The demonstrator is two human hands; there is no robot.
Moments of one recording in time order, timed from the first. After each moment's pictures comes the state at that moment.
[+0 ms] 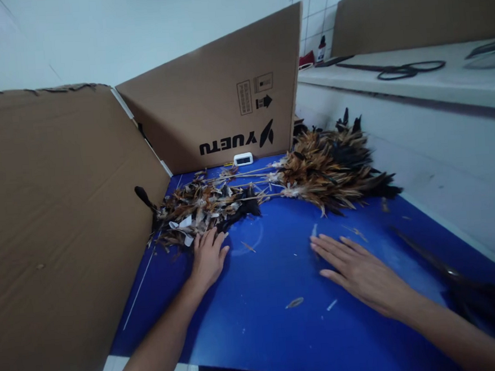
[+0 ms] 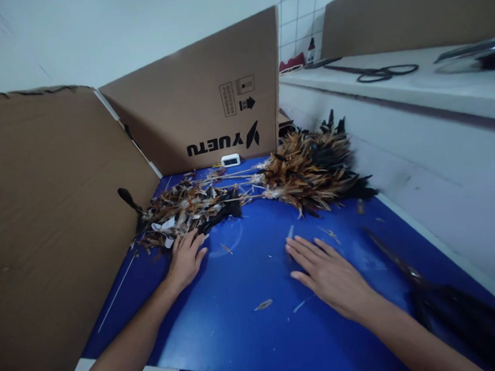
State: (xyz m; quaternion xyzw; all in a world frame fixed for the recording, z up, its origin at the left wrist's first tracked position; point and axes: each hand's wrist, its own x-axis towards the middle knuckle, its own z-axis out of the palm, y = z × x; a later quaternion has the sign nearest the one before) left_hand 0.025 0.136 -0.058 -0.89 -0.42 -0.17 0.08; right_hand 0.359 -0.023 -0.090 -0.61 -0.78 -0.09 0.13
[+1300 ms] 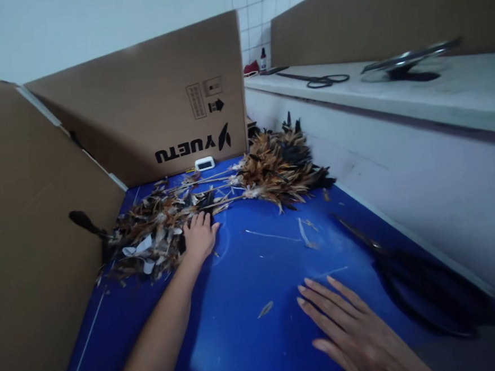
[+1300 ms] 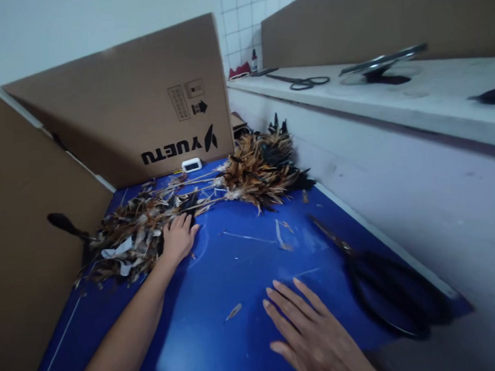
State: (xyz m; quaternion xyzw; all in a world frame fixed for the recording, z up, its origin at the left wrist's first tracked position) left_hand 0.128 0.200 -0.067 -0.89 -0.42 -0.15 0.08; right_hand 0.301 -0.111 -0.059 -0.58 -0.78 -0.21 0.13
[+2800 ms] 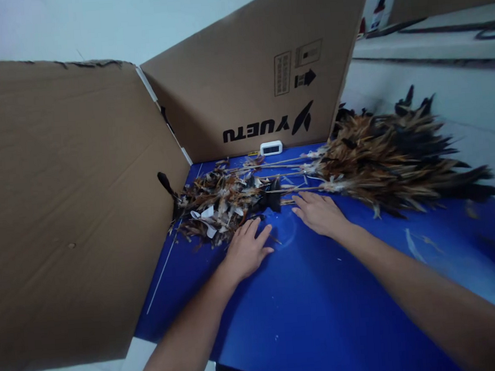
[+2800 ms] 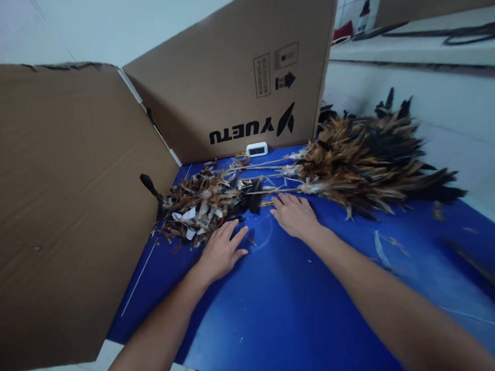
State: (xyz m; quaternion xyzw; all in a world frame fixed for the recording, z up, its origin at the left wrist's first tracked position) left_hand 0.048 0.137 -0.057 -0.94 -0.31 -0.13 0.04; right_hand 0.290 0.148 -0.064 -0.70 -0.71 -0.06 0.09
